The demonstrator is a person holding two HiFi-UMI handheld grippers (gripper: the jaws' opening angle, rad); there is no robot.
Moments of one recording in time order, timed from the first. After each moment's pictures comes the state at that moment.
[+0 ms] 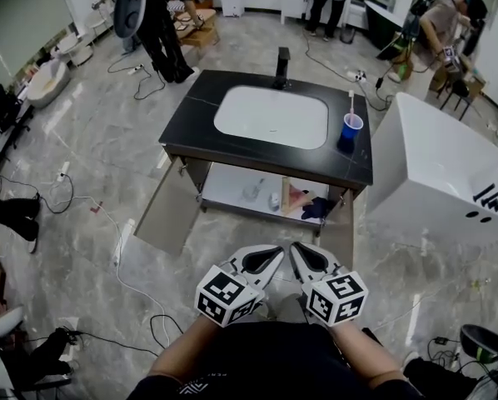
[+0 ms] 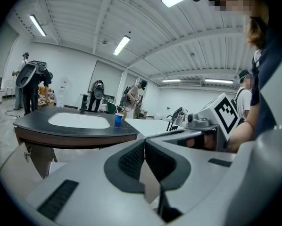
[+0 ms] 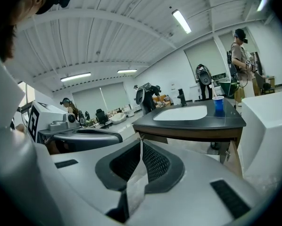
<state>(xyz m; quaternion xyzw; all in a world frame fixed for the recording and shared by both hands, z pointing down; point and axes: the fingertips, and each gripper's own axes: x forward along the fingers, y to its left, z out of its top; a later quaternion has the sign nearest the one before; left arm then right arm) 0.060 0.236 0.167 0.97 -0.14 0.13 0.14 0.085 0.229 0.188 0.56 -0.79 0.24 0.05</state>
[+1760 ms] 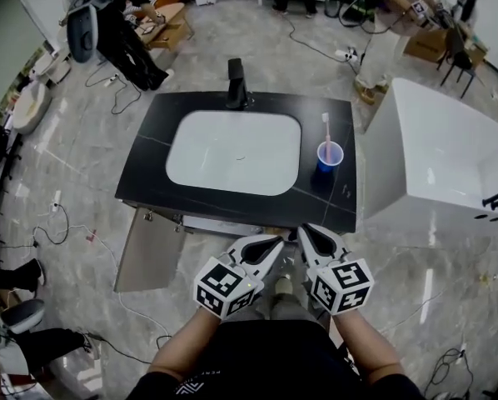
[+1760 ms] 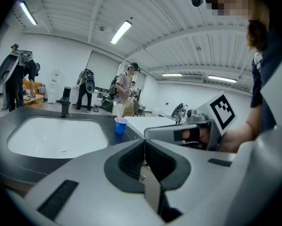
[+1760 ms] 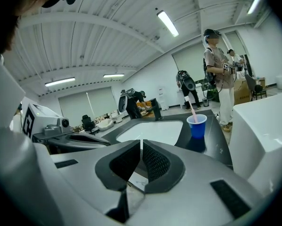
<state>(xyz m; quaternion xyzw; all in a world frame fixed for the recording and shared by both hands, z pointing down) 0.253 0.055 0.179 0.97 -0.11 0.16 0.15 0.298 0.045 0.188 0.61 -0.75 0.23 0.03</state>
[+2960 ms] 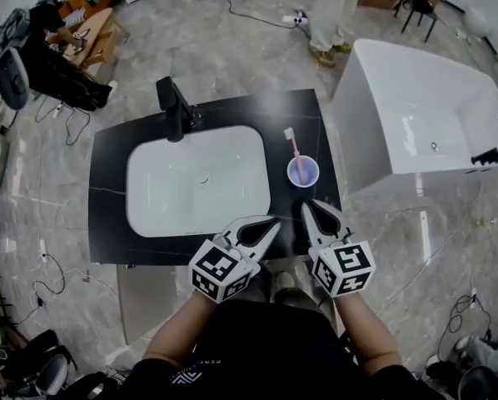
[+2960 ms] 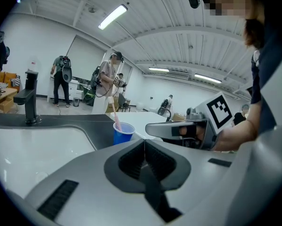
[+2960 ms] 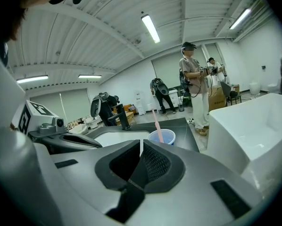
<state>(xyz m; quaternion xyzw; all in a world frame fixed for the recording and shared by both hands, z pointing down) 0.362 -0.056 0.210 0.97 0.01 0.19 0.15 0.426 -0.052 0.215 0.72 -0.65 0.23 0.02</state>
